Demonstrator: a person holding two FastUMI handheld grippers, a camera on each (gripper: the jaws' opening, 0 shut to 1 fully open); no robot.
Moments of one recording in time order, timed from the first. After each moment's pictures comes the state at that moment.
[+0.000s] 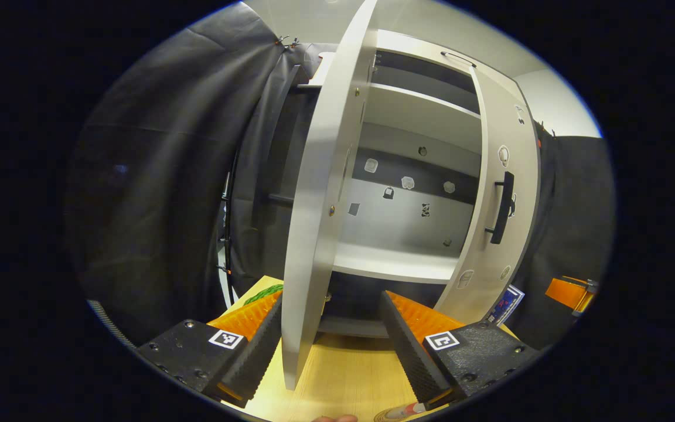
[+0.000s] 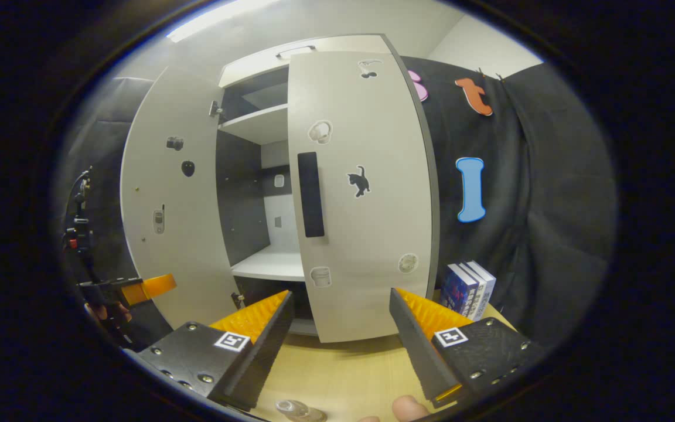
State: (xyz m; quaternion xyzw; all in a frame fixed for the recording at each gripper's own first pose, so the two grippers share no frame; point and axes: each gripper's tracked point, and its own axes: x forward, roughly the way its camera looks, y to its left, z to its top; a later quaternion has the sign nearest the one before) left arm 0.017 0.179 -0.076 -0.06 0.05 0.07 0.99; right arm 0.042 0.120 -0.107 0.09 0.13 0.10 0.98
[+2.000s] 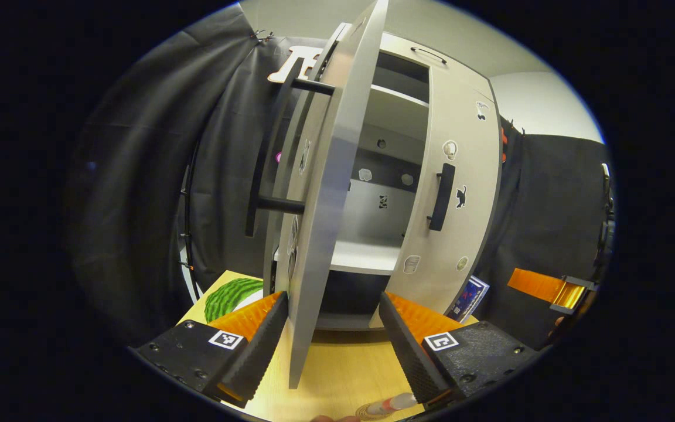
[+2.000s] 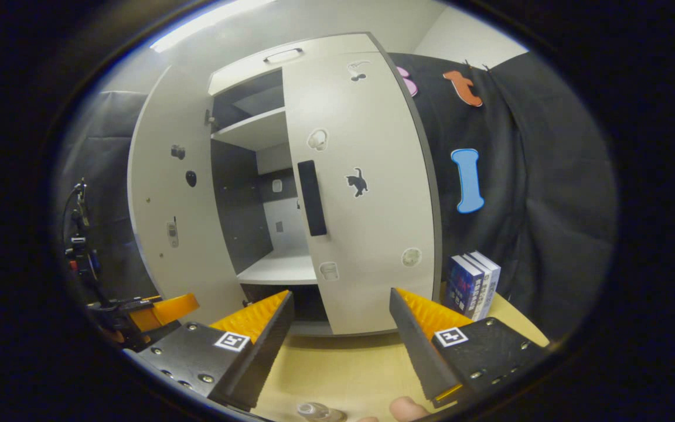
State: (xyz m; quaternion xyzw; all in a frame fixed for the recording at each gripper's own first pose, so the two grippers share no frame) left arm 0.008 0.151 -0.078 -0.06 0.07 -0.04 0.99; right arm 0.038 0.125 -0.102 0.13 0.13 0.09 0.98
